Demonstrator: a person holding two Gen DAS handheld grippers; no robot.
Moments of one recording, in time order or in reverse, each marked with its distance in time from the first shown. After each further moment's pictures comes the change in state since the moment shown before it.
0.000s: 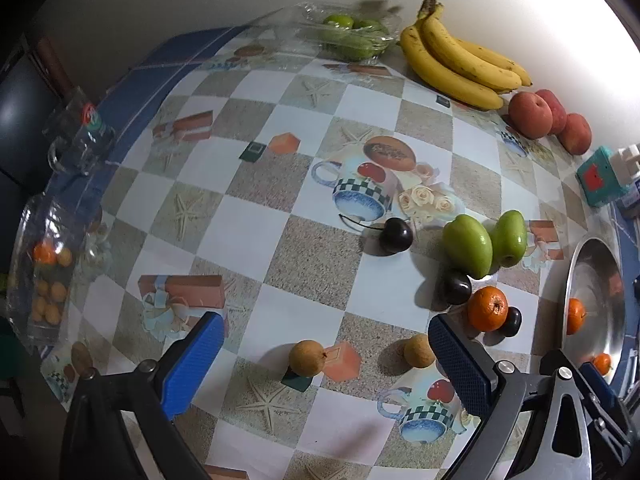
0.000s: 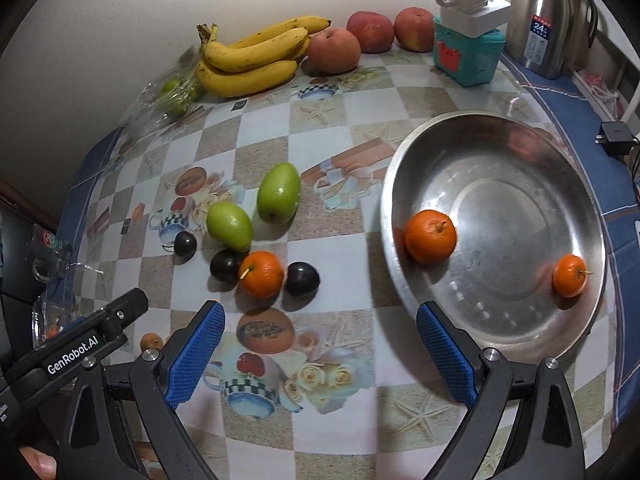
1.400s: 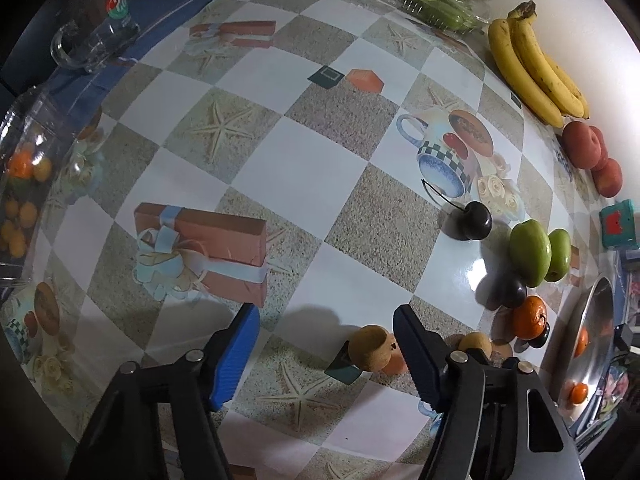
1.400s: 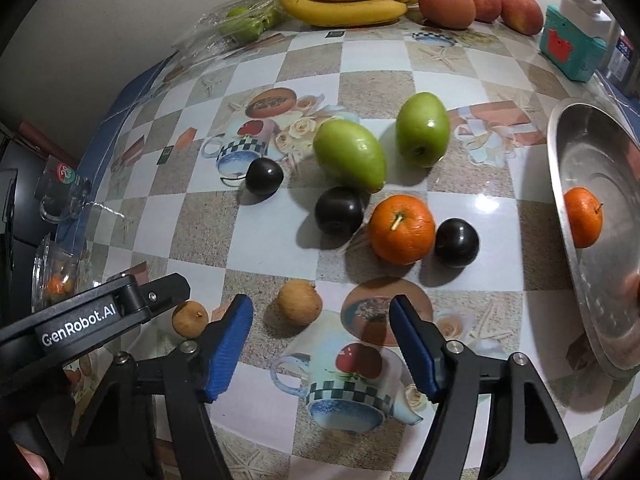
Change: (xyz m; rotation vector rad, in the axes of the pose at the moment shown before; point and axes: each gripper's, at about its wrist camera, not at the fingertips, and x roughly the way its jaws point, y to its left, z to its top) left arm 0.045 0.066 -0.004 -0.216 0.170 -0.087; right arm 0.065 0.079 -0.025 -0.154 0.114 0.088
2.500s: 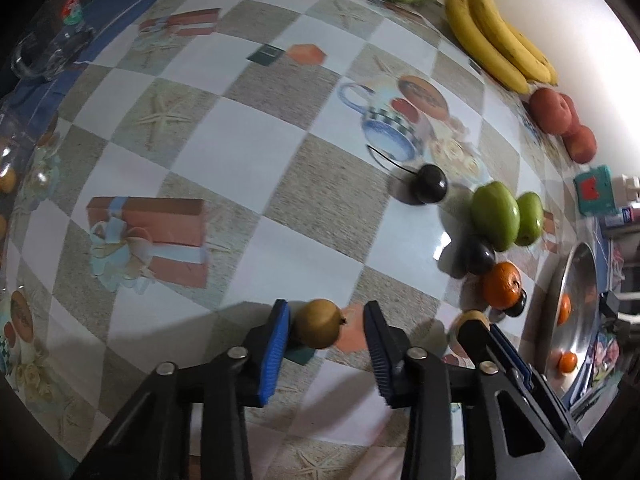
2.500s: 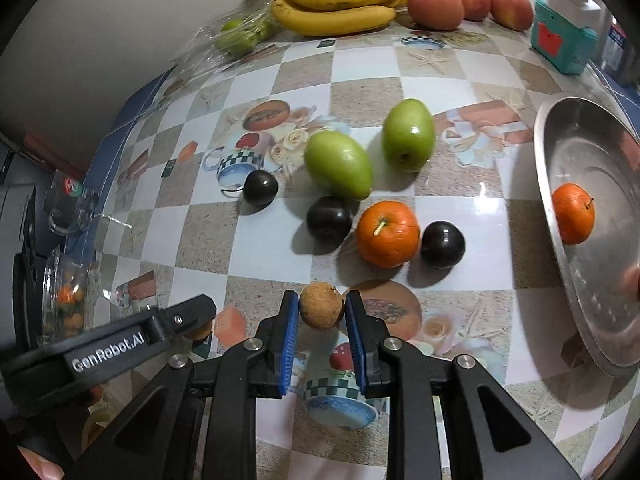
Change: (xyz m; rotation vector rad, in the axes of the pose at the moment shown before) left arm 0.013 -0.038 -0.013 0.093 0.053 -0.083; right arm -0.011 -0.012 0.002 0.034 -0.022 0.034
